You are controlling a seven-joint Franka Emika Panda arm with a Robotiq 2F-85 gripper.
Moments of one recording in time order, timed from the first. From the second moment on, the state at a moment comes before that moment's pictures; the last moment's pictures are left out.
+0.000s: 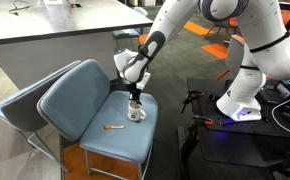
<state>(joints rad) -0.04 0.75 -0.07 -1.89 0.14 2.35 0.04</state>
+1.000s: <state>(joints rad) 0.00 0.78 -0.13 -1.78 0.06 2.28 0.29</state>
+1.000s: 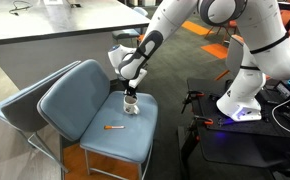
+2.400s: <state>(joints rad) 0.01 0.69 -0.13 -1.78 0.03 2.24 0.27</state>
